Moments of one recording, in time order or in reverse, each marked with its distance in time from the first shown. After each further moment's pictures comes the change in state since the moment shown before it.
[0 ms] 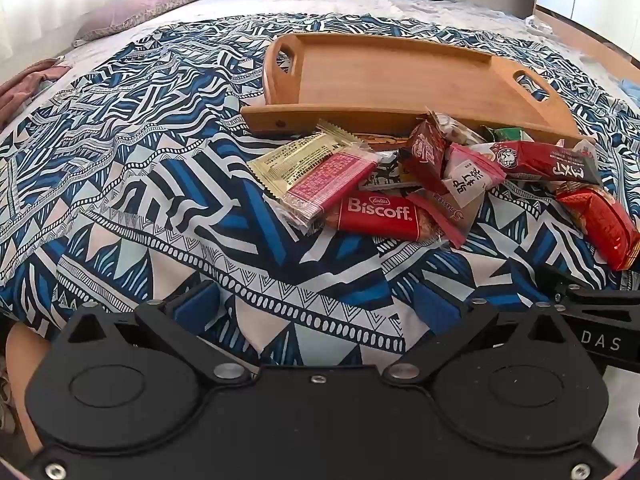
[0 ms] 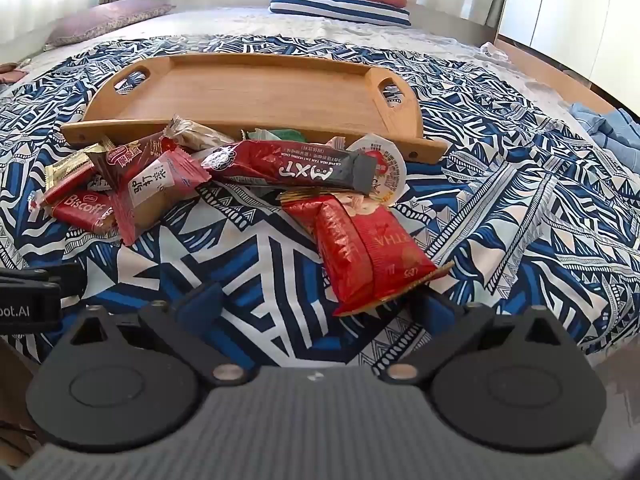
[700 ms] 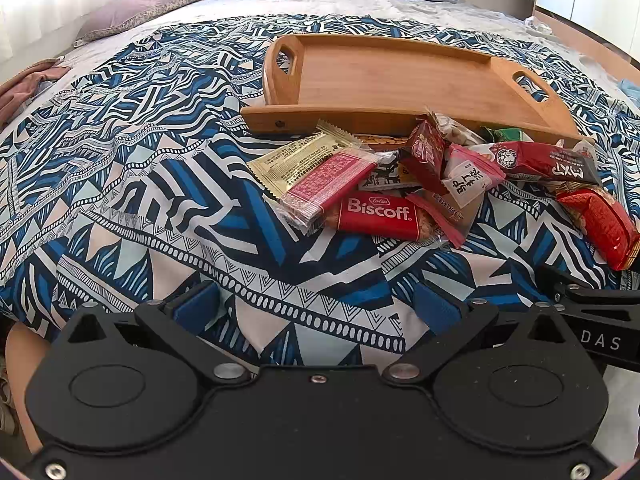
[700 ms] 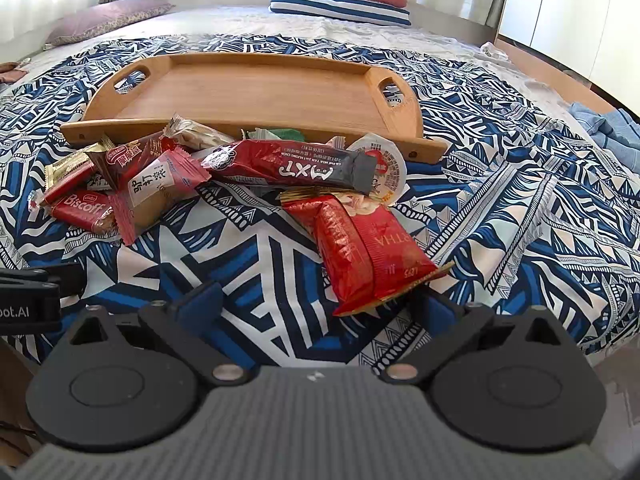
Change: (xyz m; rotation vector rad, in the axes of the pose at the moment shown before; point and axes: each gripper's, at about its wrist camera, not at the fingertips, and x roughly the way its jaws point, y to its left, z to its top) left arm -0.003 0.000 -0.002 -0.001 -0.003 -0.001; right arm 0.000 0.000 0.000 -0.001 0.001 0.000
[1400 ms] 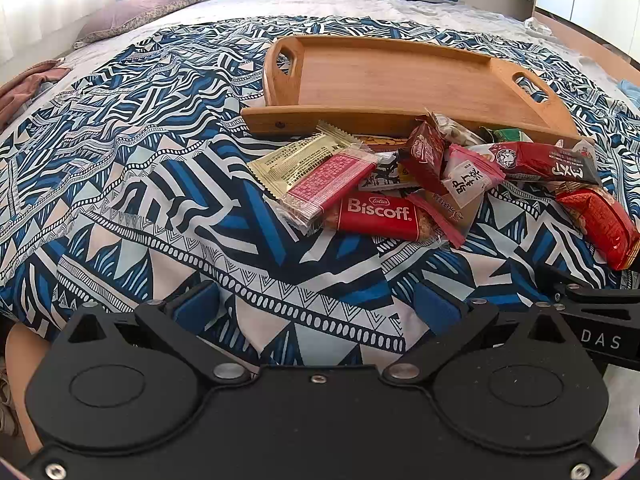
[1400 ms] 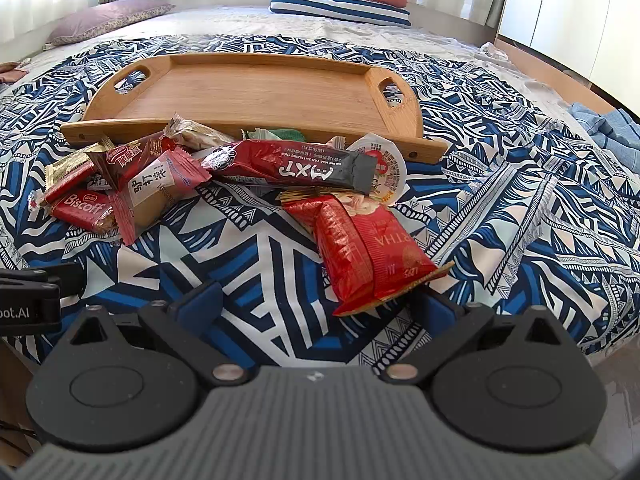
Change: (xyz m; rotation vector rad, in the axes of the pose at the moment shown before) left arm 0.001 0.001 0.002 0.000 -0.002 0.000; right arm 0.000 0.000 0.000 0.001 0.000 0.000
